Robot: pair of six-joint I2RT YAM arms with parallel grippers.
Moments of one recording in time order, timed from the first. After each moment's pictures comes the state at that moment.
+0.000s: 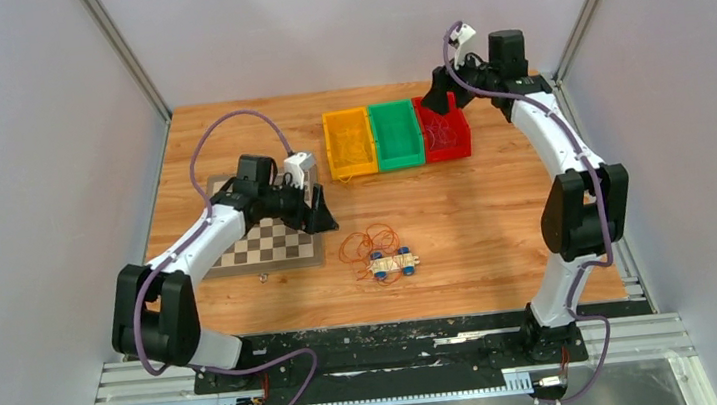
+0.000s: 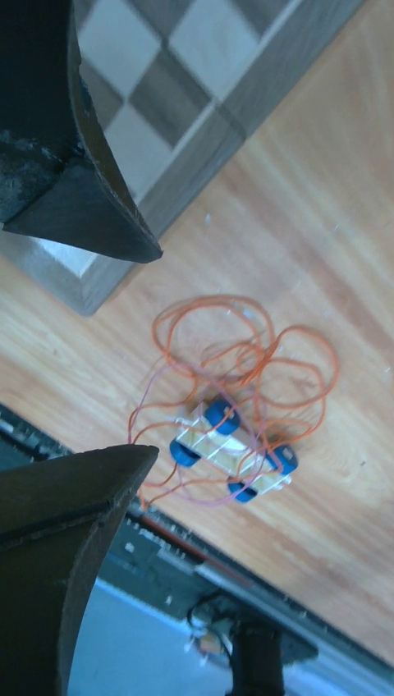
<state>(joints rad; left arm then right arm) -0.30 1.43 0.95 -0.37 0.66 0.01 0.09 1.86 1.70 -0.30 -0.61 -0.20</state>
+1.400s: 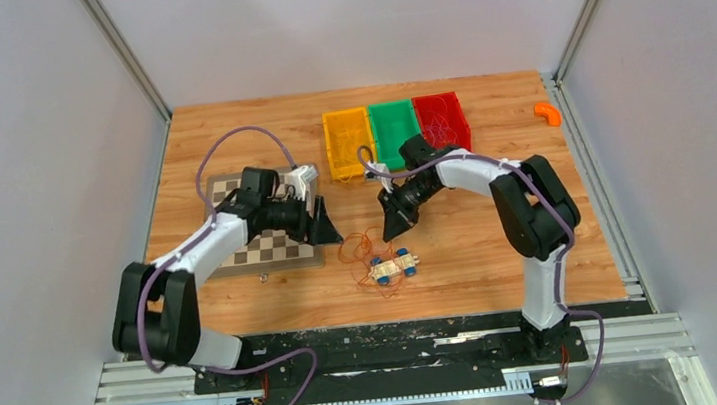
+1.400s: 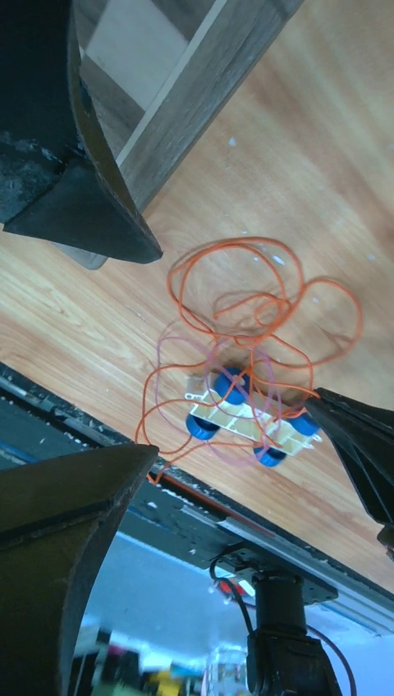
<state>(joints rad) -0.30 1.48 0.85 -0.33 0.81 -0.07 0.47 1.99 1.30 -0.64 -0.90 -0.44</state>
